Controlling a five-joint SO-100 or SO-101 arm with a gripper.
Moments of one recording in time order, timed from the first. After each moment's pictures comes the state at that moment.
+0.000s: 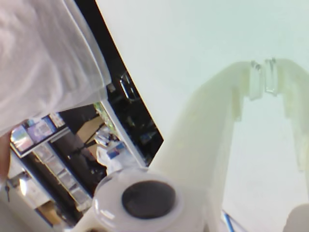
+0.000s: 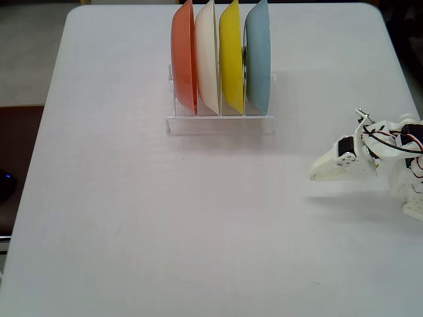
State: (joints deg) arm 0.6 189.0 179.9 37.4 4.7
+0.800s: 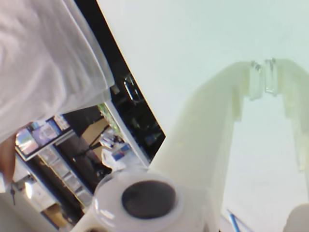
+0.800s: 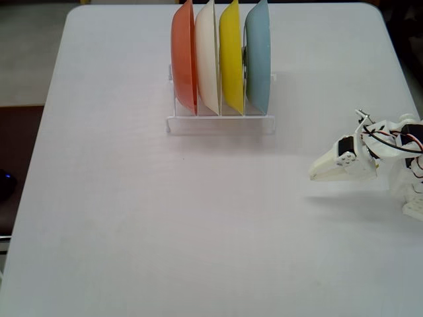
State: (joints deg) arm 0.6 189.0 179.9 37.4 5.8
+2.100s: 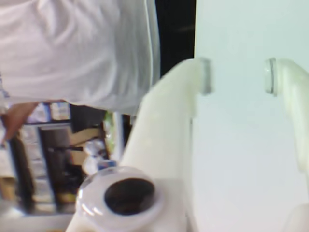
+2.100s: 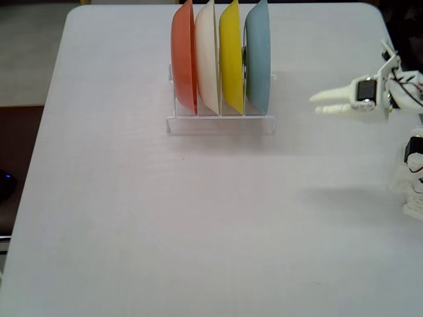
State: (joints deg) arm 14.8 174.8 141.0 47.2 -22.8
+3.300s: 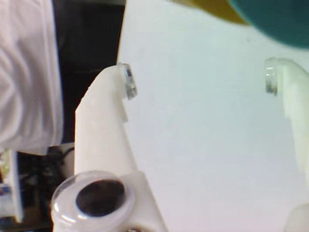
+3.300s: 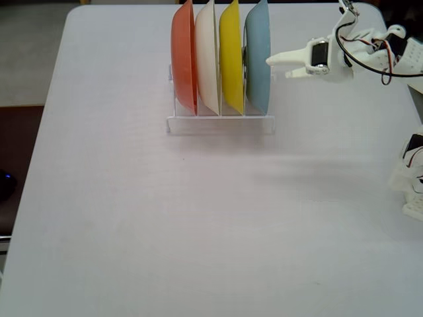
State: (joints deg) arm 22.8 127.8 104.6 47.0 -39.3
